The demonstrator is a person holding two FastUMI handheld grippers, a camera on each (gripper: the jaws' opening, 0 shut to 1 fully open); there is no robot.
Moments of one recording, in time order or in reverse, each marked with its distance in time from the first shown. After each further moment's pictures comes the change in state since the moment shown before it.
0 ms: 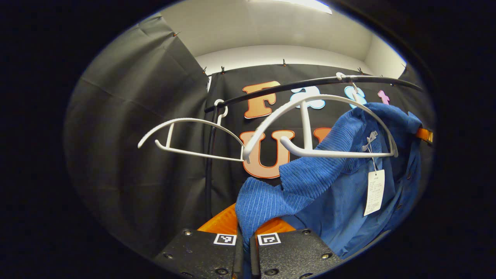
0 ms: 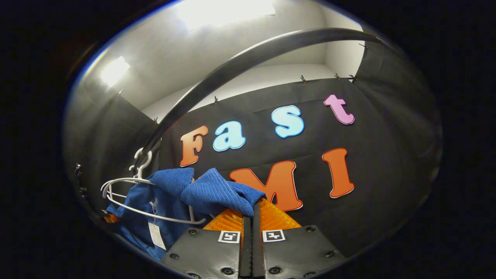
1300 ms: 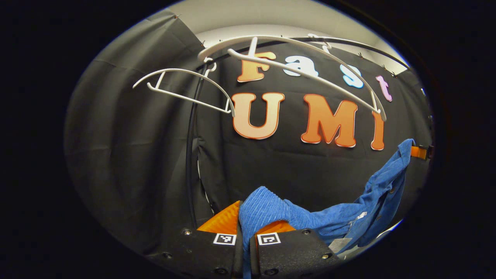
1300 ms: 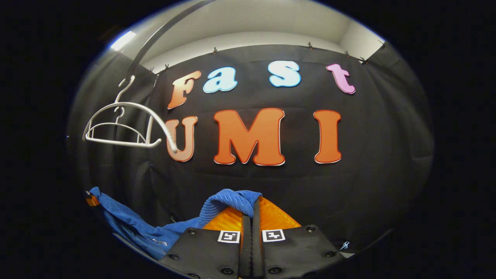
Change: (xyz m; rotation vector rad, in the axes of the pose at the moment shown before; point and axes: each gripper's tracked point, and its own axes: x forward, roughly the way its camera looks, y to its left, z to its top) left arm -0.056 -0.053 -0.118 0.006 0.254 -0.016; right arm -0.030 -0.045 -0.149 -0.156 0.385 0.003
